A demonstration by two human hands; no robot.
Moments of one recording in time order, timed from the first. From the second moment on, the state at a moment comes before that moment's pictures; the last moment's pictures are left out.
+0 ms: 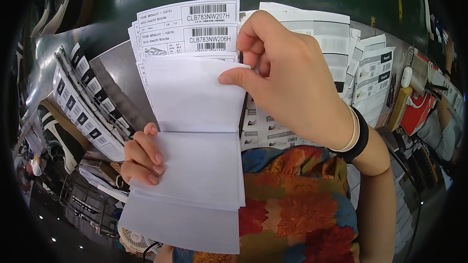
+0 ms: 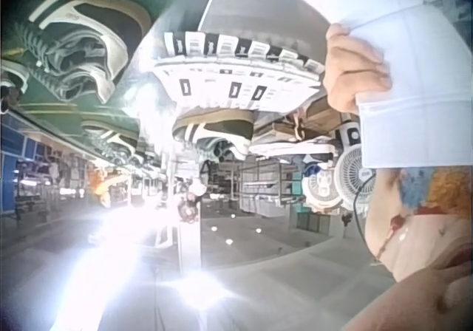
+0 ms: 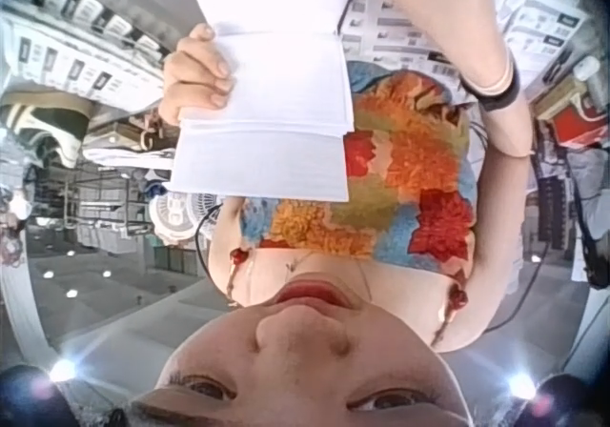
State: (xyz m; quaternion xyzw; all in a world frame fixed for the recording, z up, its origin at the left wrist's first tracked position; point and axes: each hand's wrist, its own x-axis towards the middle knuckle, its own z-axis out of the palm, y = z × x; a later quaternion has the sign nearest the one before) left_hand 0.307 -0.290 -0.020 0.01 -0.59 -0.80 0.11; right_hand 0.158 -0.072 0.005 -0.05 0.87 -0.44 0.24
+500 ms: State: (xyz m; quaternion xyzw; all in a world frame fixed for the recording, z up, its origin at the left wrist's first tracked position) left_hand 0.283 -0.272 -0.002 0.11 -0.64 -0.75 0.14; right_hand 0.099 -0.077 0.024 -0.10 0.70 -0.70 -0.04
